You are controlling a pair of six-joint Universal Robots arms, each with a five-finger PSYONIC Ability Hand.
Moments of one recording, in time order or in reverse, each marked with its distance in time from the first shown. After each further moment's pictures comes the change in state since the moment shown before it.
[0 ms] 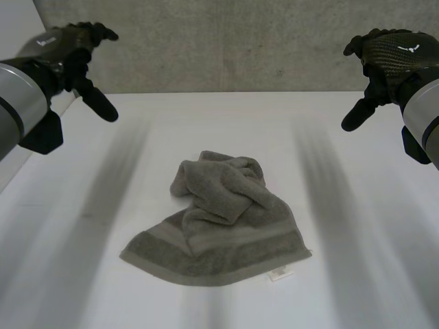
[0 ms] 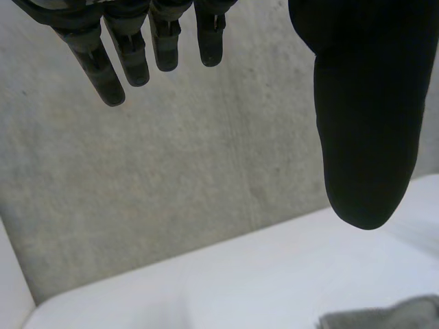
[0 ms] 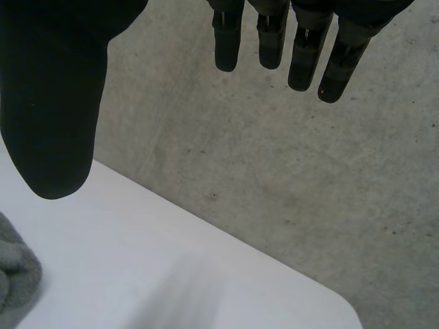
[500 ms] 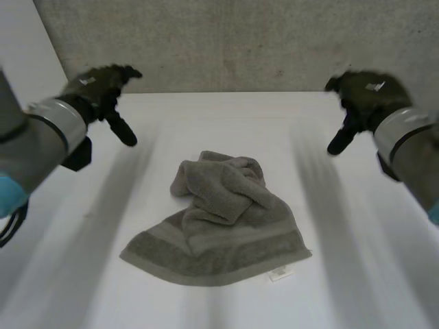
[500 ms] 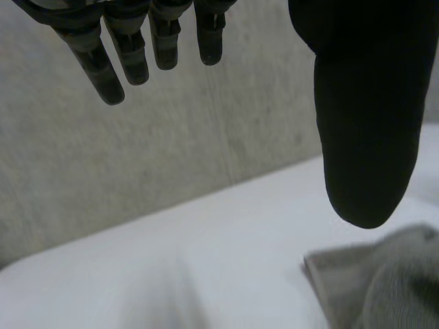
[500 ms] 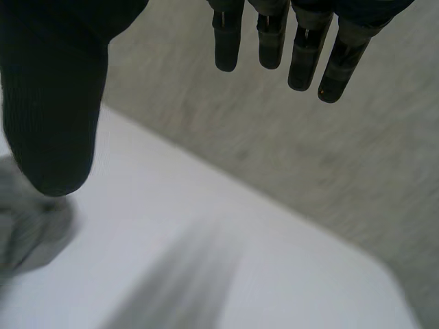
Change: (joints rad) left arm -0.002 -0.194 -0.022 0.109 0.045 0.057; right arm -0.001 0.150 0.024 -0.029 -0.039 -0.010; left_hand -0.009 -0.009 -0.008 -0.009 0.000; right_hand 0.000 0.000 0.000 0.000 0.000
